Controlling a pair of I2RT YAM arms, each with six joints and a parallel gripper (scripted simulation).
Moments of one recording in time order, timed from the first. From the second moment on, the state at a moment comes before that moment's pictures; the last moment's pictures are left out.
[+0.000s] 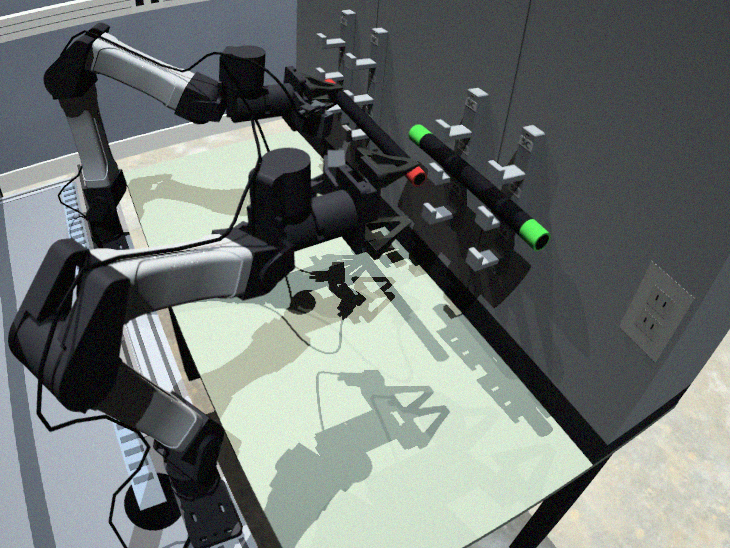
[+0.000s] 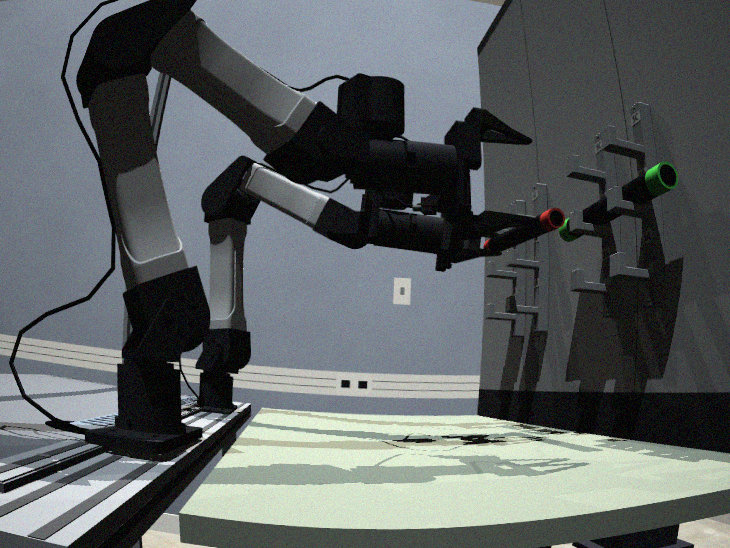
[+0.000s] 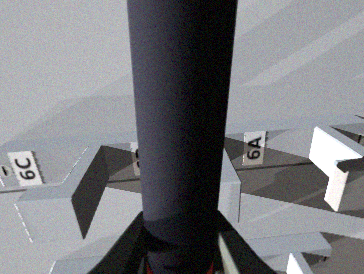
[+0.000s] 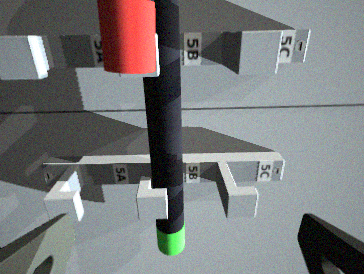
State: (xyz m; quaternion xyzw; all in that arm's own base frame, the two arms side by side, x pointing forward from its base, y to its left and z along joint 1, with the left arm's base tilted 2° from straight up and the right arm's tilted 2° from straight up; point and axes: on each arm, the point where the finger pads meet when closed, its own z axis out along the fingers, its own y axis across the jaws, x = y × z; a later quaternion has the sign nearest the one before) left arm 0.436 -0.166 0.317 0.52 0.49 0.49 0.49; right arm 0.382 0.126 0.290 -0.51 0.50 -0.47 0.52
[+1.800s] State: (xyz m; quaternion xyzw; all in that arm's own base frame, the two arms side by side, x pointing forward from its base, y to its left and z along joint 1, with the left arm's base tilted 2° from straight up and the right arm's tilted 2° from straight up) left arm 0.436 -0.170 0.318 0.52 0.49 0.50 0.49; right arm 0.374 0.162 0.269 -0.52 0.50 -0.47 0.51
